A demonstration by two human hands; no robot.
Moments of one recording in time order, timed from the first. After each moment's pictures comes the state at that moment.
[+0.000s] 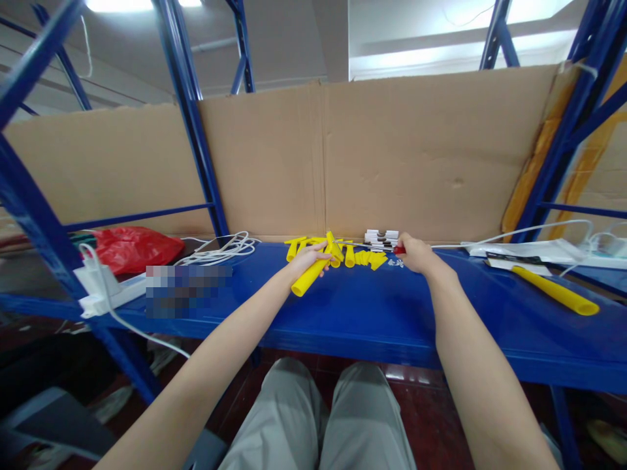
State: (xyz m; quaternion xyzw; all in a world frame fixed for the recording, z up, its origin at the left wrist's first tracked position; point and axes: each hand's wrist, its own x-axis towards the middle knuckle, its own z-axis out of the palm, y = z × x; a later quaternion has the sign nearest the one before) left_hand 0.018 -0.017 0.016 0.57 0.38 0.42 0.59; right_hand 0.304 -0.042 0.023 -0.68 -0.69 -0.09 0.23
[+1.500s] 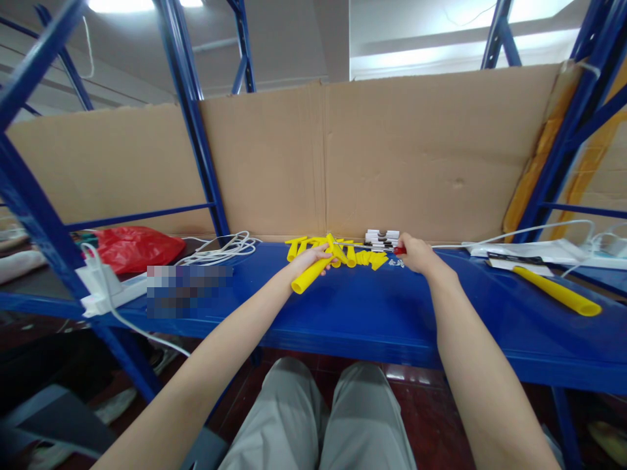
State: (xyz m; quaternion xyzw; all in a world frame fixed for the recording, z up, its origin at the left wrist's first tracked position) left_hand 0.018 -0.011 0.018 0.56 0.35 0.37 0.66; right_hand 0.305 -0.039 0.021 -0.68 -0.69 -0.09 0.25
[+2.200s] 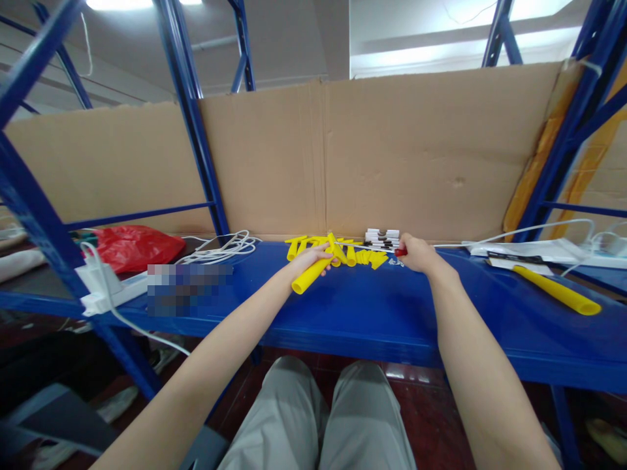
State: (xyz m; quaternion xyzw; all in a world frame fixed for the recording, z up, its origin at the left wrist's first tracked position) left_hand 0.019 -0.016 0.018 0.59 0.39 0.37 0.60; right_hand 0.303 -0.042 0.023 -0.68 -0.68 -0.09 0.25
